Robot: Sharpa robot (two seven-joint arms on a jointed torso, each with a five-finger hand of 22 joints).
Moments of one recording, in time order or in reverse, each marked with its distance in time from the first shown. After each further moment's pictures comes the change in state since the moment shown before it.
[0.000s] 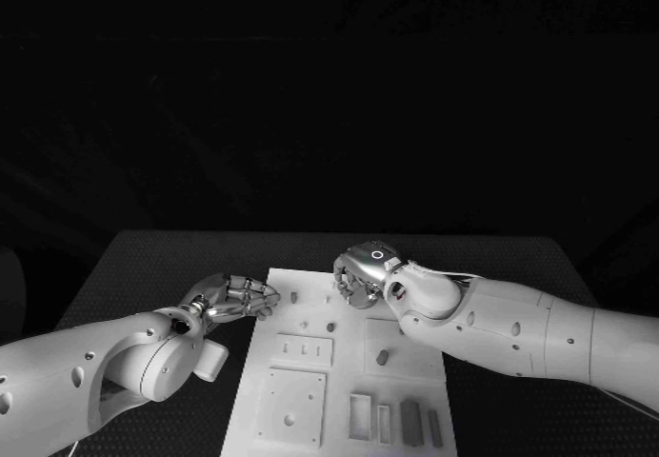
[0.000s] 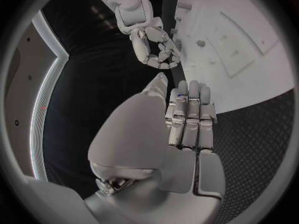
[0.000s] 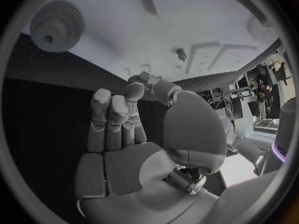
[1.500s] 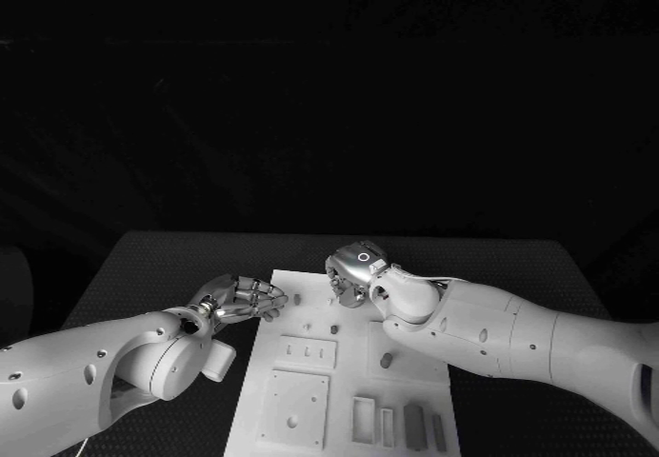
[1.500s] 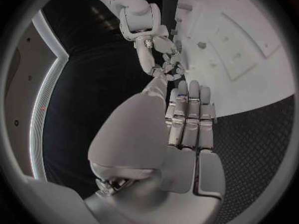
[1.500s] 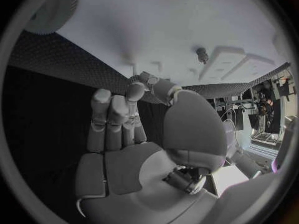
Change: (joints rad) left arm 0.000 0.011 0.000 -0.004 0.000 0.000 -0.001; left_hand 0.000 0.000 -0.005 -0.001 0.000 0.000 0.000 0.000 0.001 0.000 0.000 -0.004 0.000 0.000 0.000 -0.004 0.002 0.000 0.000 0.000 0.000 0.000; right arm -0.017 0.121 -0.001 -0.148 -0.097 -0.029 -0.026; right_hand 0.010 -0.016 0.017 0.010 0.000 0.000 0.003 0.000 0.001 0.004 0.004 0.000 -0.004 0.001 0.002 0.000 0.000 0.000 0.001 0.002 0.004 0.000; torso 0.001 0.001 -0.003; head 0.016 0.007
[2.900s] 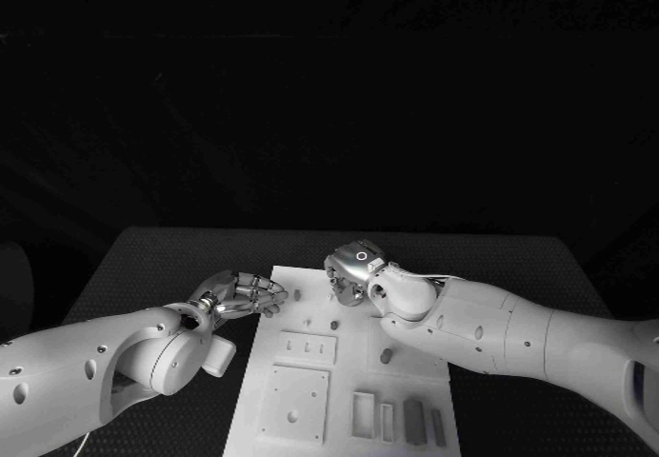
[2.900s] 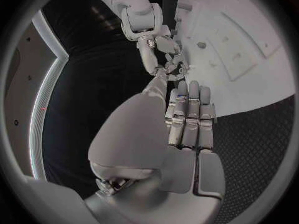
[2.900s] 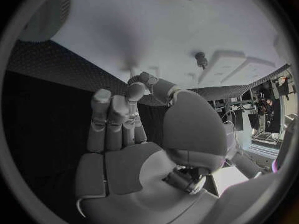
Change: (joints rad) left arm 0.000 -0.001 0.000 0.000 0.000 0.000 -0.002; left_hand 0.000 0.000 -0.003 0.003 0.000 0.000 0.000 -0.004 0.000 0.000 0.000 -0.004 0.000 0.000 0.000 0.000 0.003 0.000 0.000 0.000 0.000 0.000; right arm -0.009 0.017 -0.002 -0.027 0.004 0.013 0.011; right_hand 0.000 0.000 0.005 -0.006 0.000 -0.006 -0.002 -0.005 0.001 0.000 0.000 -0.004 -0.002 0.000 0.000 0.000 0.000 0.000 -0.002 0.002 0.000 0.000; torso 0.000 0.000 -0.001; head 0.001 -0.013
